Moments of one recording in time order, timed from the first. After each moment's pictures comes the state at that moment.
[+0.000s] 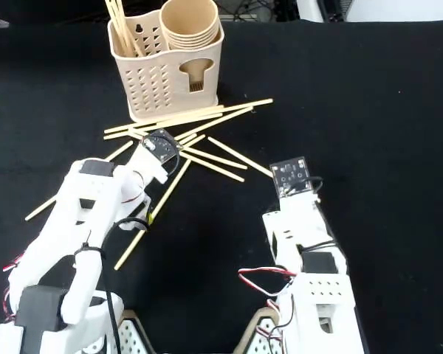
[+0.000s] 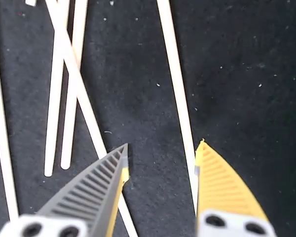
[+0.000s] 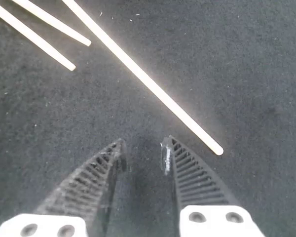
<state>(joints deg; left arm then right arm) 2.0 -17.7 45.4 60.5 -37.8 1.2 -66.9 92.6 32.3 16.0</state>
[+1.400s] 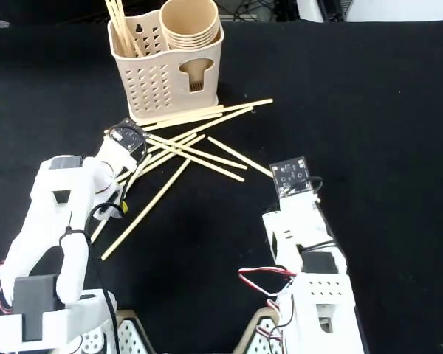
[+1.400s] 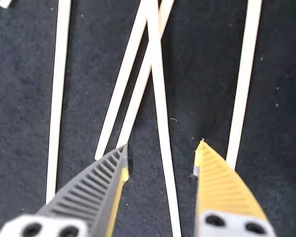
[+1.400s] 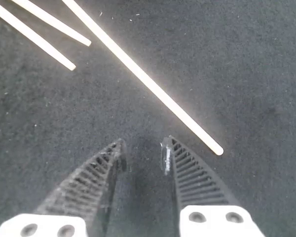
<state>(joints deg) -10.3 -12.9 43.4 54.5 -44.2 1.2 -66.9 92.6 32.3 16.0</state>
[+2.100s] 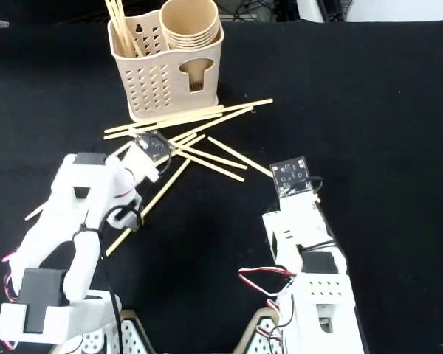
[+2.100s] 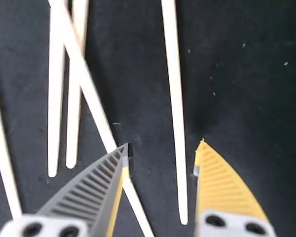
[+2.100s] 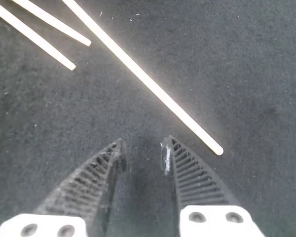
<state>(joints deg) -2.4 -10.7 43.2 59.0 -44.2 1.2 -66.9 92.6 32.3 16.0</state>
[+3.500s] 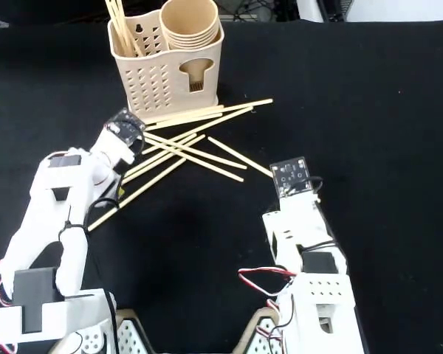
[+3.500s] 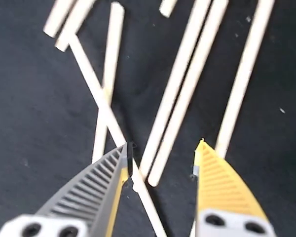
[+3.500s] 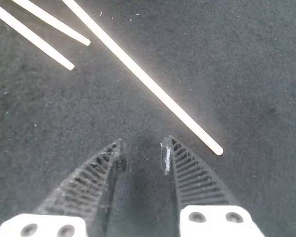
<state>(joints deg) -11.3 -10.4 42.5 42.6 -46.8 1.2 -66.9 92.6 32.3 16.0</state>
